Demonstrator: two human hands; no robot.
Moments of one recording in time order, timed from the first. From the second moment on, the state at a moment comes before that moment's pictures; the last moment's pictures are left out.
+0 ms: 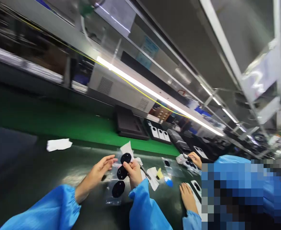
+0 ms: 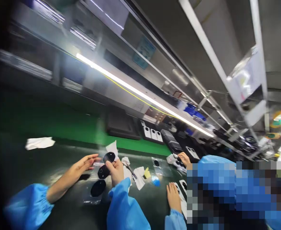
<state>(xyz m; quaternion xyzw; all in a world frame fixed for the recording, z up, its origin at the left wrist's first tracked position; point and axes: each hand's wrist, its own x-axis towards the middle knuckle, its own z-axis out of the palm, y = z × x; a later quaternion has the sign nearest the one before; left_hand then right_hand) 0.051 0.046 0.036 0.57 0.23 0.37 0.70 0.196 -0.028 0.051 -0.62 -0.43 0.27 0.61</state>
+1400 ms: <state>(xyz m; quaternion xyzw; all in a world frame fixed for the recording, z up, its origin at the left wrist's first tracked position) 0.030 0.055 0.052 0.46 0.32 0.35 0.75 0.225 -0.036 0.067 -0.67 -0.32 0.15 0.65</state>
